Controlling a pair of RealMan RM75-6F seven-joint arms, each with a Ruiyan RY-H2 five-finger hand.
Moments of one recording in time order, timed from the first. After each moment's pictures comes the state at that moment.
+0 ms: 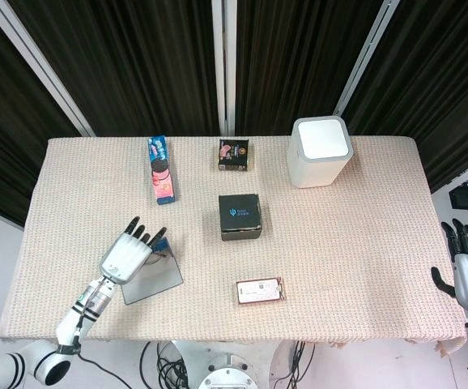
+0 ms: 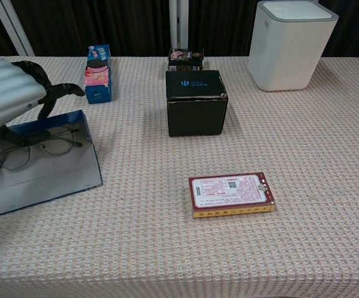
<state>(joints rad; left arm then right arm) -0.57 -1.50 0.05 -1.43 1.49 1.27 0.63 0.10 -1.10 0.11 -1.63 -1.30 1.39 -0.15</state>
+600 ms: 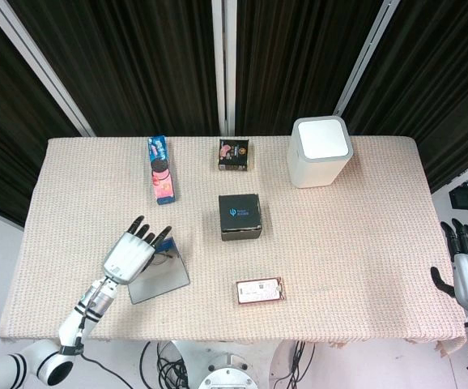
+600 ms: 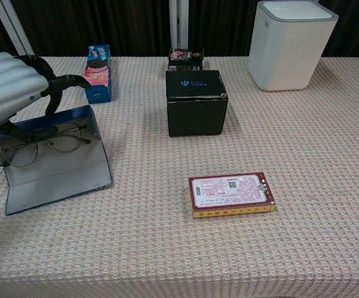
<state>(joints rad) -0.55 -1.51 0.01 -1.45 1.53 1.28 0.55 0.10 -1.10 0.11 -1.63 -1.30 1.39 -0.16</state>
